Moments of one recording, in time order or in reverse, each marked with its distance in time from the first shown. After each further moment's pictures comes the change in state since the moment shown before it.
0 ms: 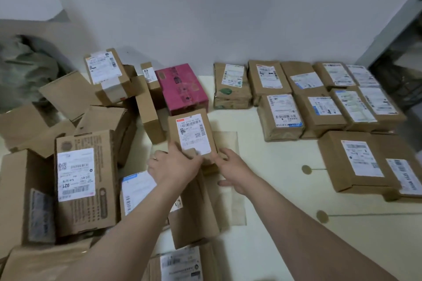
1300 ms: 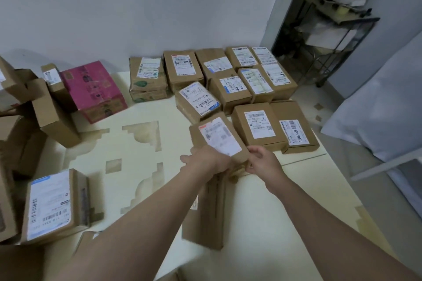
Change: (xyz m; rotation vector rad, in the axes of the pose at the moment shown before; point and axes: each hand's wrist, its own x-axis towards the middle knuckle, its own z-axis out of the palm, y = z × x) left_hand -0.183 0.176 0.094 0.131 -0.533 0.255; right_hand -0.104 0.102 -0.257 0.110 0.435 -0.092
